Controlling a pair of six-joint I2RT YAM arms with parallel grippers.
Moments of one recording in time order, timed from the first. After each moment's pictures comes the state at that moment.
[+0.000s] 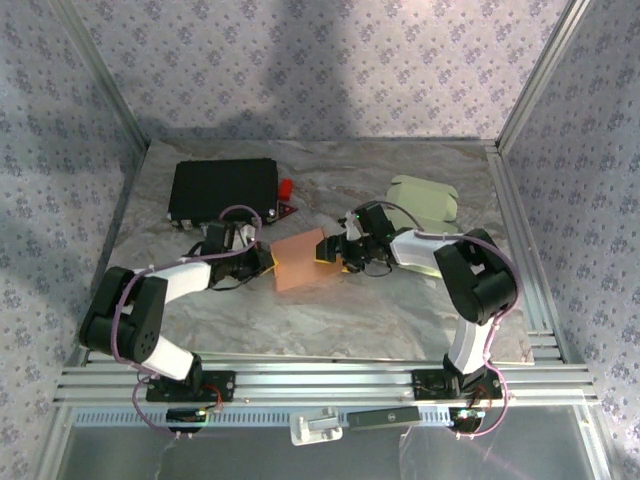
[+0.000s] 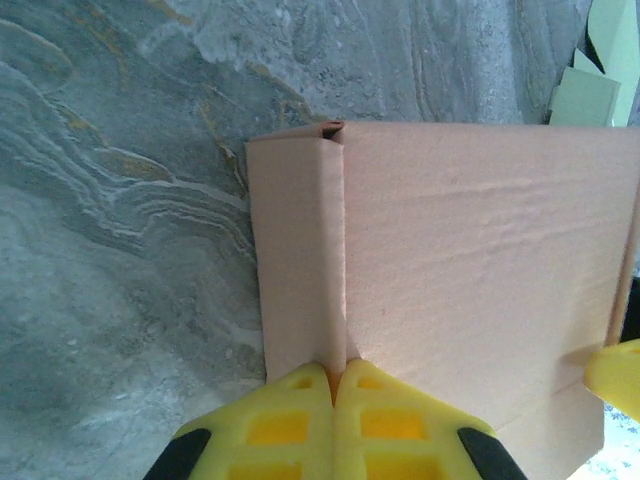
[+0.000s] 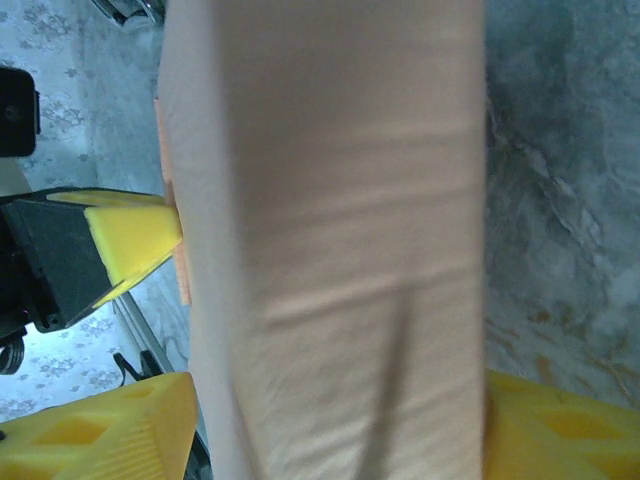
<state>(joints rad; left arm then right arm) -0.30 1.50 0.59 0.03 0.55 -0.77 0.53 1.82 0.95 -0.01 -0.71 0.72</state>
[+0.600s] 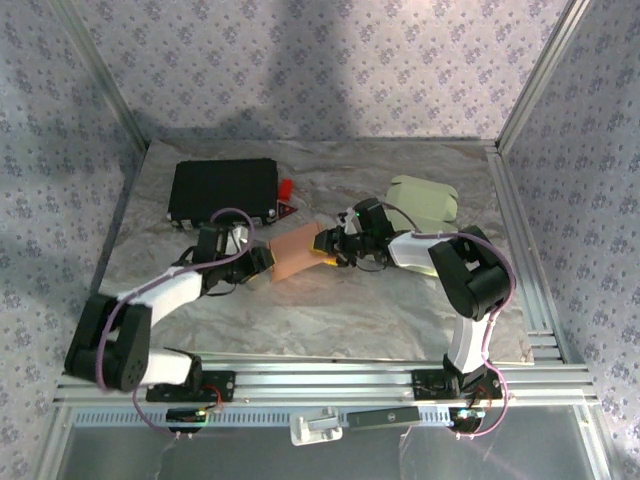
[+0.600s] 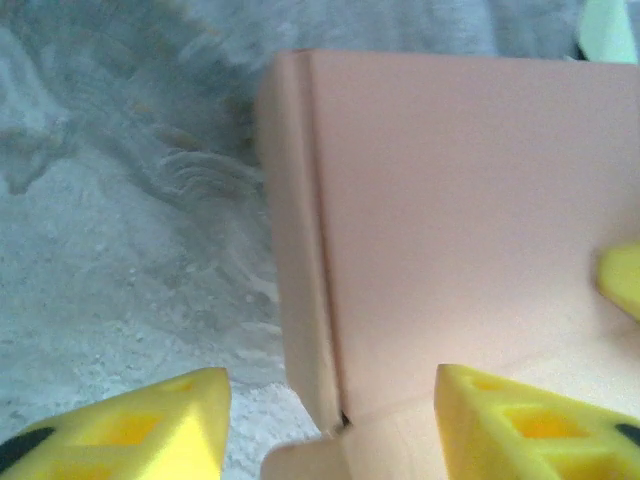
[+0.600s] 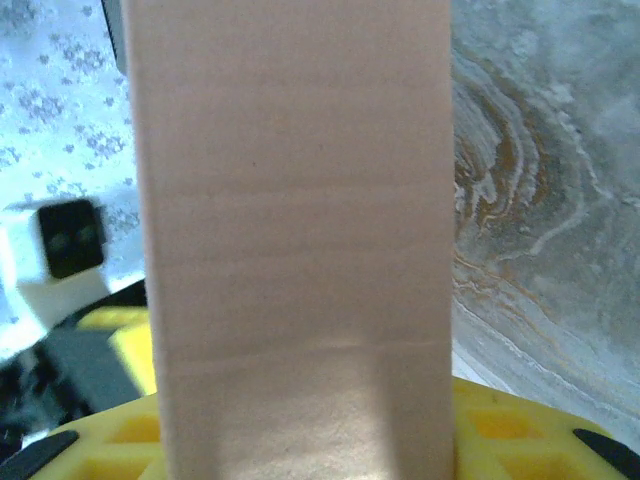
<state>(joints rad) -0.31 1.29 0.55 -0.09 0.46 -0.71 0.53 1.85 0.93 0.23 -0.76 1.04</state>
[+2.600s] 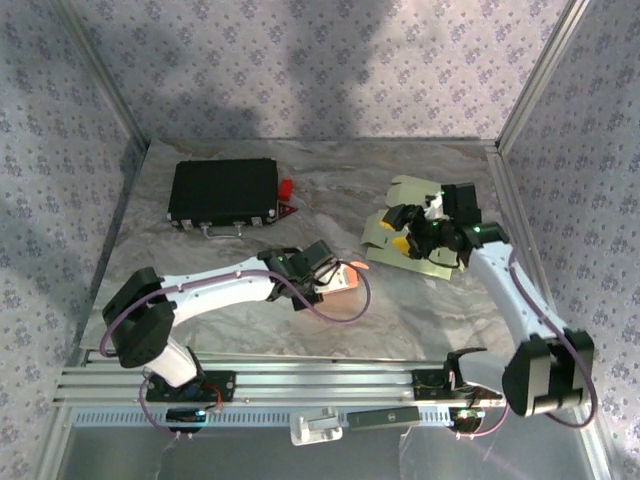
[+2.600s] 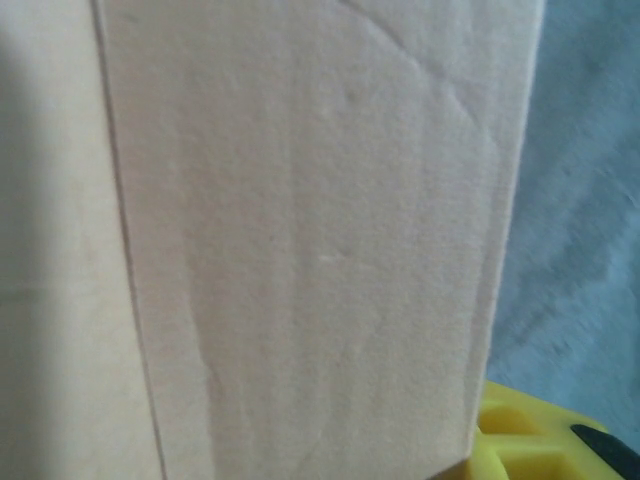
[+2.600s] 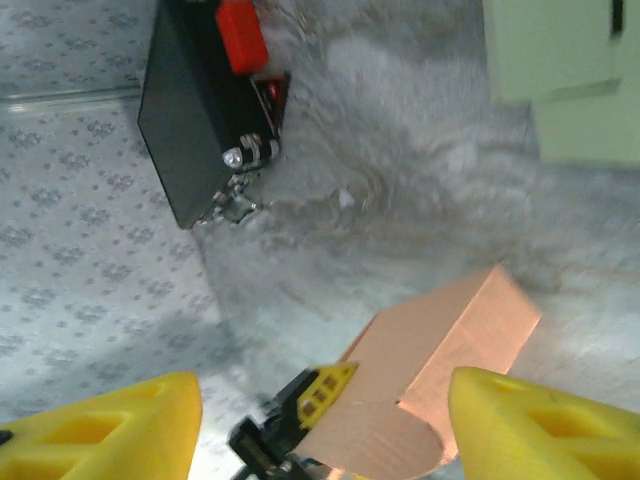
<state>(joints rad) -1.03 1.56 1.08 -0.73 -0.18 0.33 0.17 1.18 0.97 -0.61 -0.61 0.93</state>
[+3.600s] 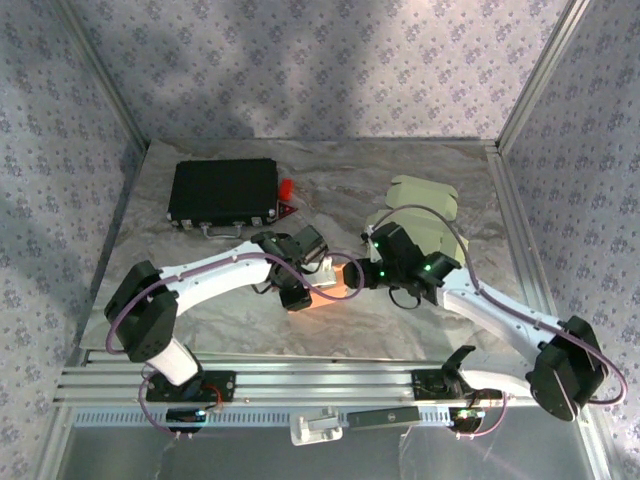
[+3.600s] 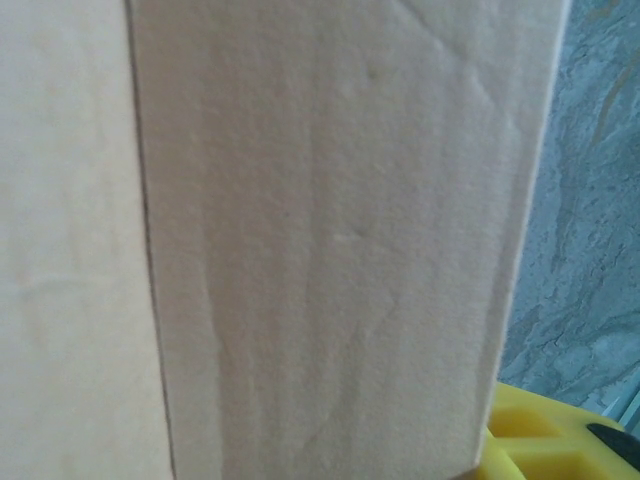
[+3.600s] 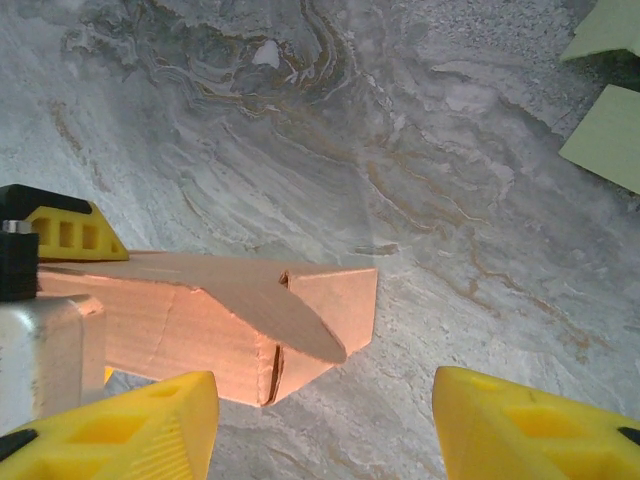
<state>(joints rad) -0.92 1.59 1.14 -0.91 0.00 0.37 0.72 1.17 0.81 -0.51 -0.12 0.52</state>
